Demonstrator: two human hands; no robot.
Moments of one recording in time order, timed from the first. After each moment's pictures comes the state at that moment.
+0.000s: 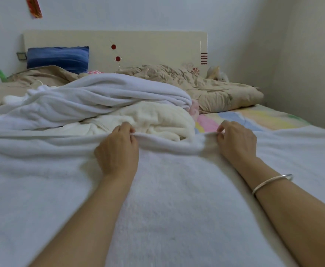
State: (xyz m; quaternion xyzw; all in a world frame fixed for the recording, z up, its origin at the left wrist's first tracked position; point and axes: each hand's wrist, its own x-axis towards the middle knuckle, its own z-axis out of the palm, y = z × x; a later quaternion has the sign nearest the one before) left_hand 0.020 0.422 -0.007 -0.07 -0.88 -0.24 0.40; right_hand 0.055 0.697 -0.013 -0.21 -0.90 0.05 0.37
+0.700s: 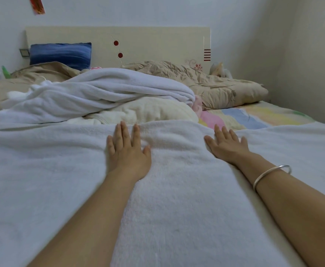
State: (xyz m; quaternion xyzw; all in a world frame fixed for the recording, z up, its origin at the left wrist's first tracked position) left_hand 0.000 0.425 -0.036 -0.11 -0.98 -0.08 0.14; right_hand 0.037 0.700 -0.036 -0.21 -0.97 0.11 0.06
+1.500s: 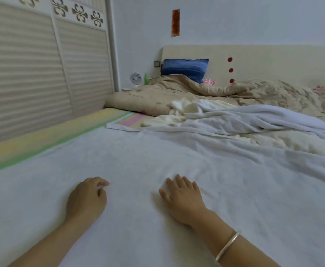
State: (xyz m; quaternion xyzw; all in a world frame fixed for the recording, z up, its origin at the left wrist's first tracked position) left_hand 0.246 -0.111 -0.006 0.17 -0.92 -0.29 0.21; right_hand 0.197 0.140 0.008 0.18 -0.97 0.13 -0.02
